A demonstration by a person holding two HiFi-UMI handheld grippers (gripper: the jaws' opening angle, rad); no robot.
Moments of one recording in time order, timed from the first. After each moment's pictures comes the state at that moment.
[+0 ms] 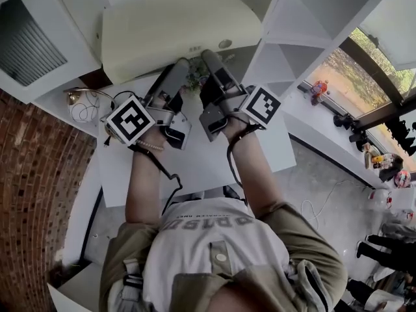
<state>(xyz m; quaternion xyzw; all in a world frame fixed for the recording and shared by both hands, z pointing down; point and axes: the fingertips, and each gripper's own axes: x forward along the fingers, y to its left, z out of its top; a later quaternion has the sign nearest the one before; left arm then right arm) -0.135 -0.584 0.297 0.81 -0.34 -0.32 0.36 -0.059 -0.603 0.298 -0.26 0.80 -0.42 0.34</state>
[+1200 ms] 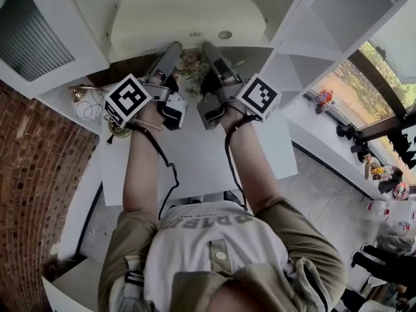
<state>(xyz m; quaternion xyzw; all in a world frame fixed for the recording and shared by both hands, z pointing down) -0.188 -0.643 0.308 0.77 -0.40 -0.34 0.37 -0.085 -0.646 0.309 -0.29 0.79 -0.43 0.32</state>
